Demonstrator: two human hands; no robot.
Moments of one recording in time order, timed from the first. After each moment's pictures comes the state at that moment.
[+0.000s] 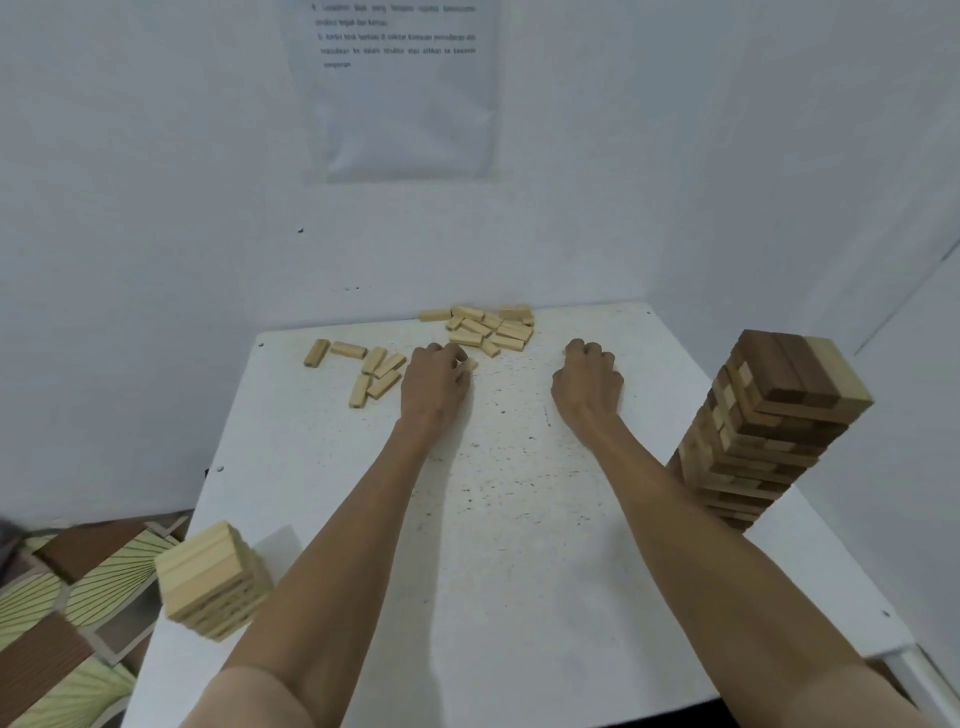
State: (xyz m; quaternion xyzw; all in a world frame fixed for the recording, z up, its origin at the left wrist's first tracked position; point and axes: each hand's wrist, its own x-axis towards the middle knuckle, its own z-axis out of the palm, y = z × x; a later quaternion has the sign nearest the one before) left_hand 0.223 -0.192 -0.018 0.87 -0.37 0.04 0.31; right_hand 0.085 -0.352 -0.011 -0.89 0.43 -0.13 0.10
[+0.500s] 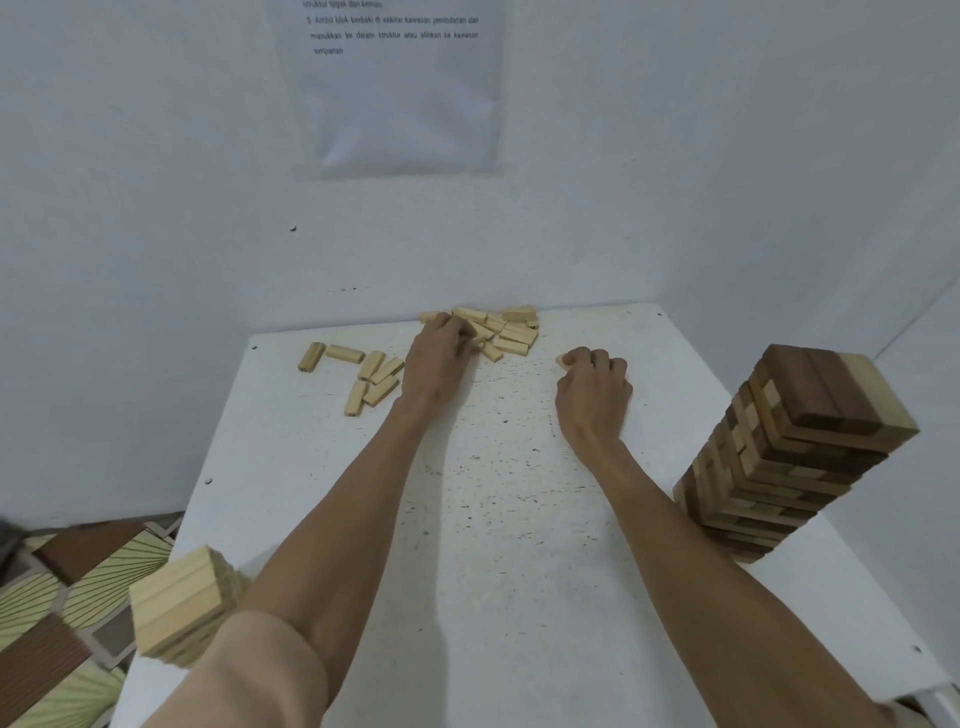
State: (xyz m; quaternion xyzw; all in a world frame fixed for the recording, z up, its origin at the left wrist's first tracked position) left_hand 0.254 -0.220 -0.013 0.82 -0.42 0.07 0.39; right_hand 0.087 -0.350 -0.034 -0.86 0.41 -0.29 0.12
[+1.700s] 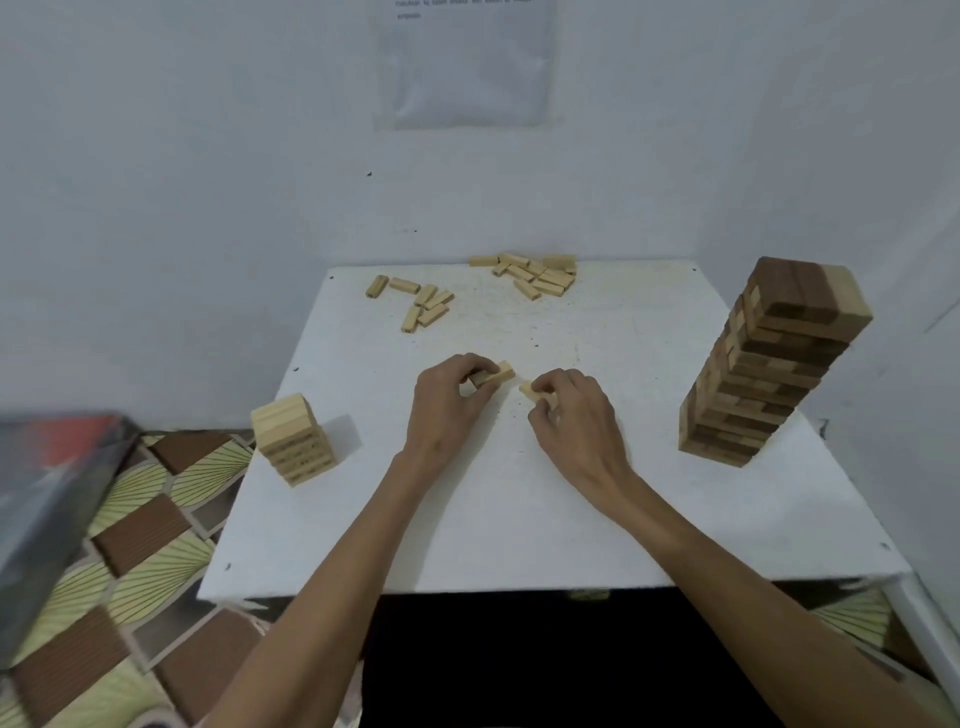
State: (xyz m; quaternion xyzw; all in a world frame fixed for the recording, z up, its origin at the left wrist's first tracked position) left_hand 0.095 -0.074 -0.011 0.80 -0.36 0.03 0.48; right_hand -0.033 -0.211 -0.011 -0.91 0.19 -0.26 0.25
